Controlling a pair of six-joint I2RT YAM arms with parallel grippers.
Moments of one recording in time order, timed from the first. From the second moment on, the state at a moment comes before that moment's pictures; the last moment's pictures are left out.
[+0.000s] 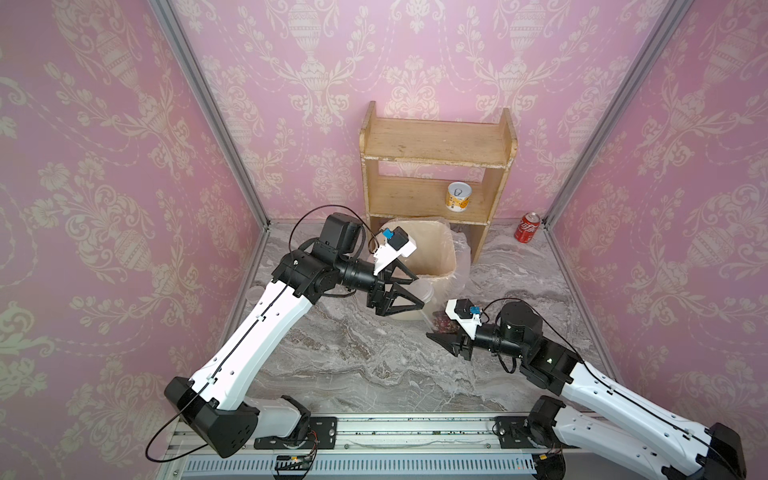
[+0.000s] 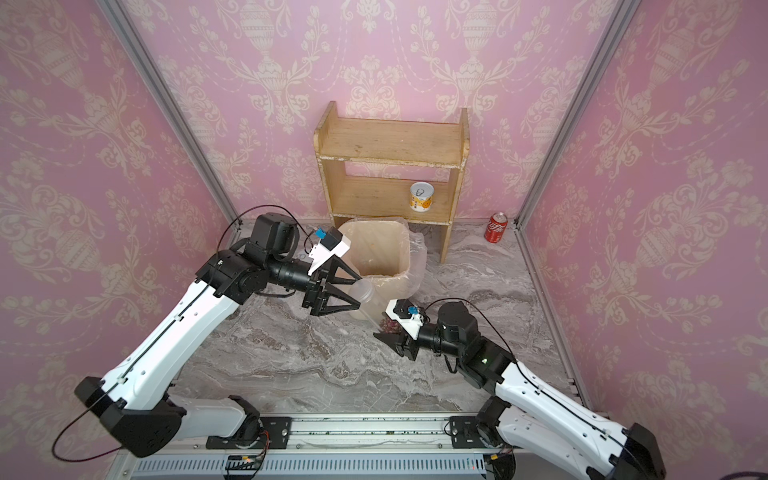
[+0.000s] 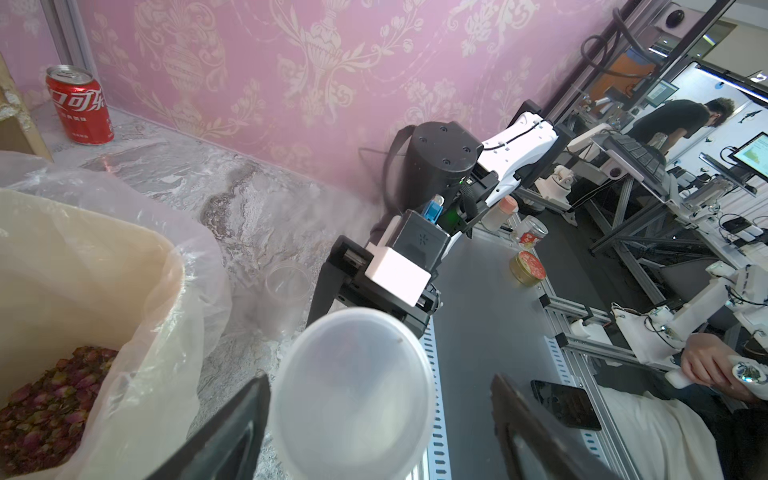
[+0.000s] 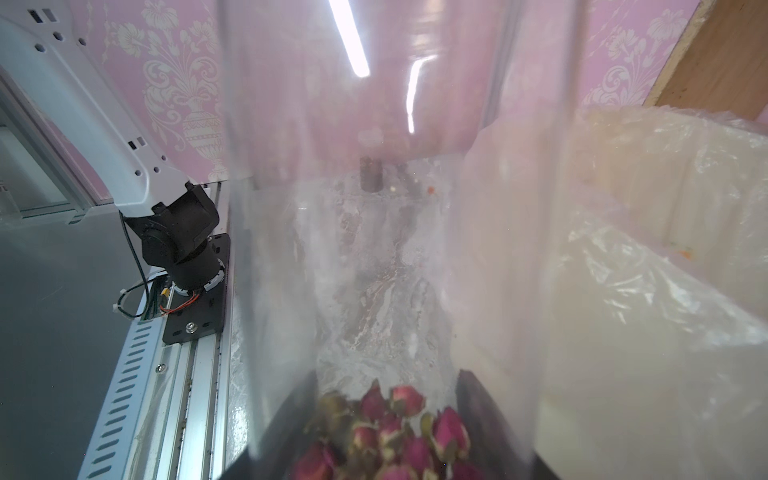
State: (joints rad) left arm -0.54 1.34 1.55 -0.89 1.04 0.19; right arm 0.73 0.83 0.58 0.01 -0.41 -0.12
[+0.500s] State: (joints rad) left arm -0.54 1.34 1.54 -0.87 1.02 0.20; right arm 0.72 0.84 0.58 0.01 -0.46 -0.10
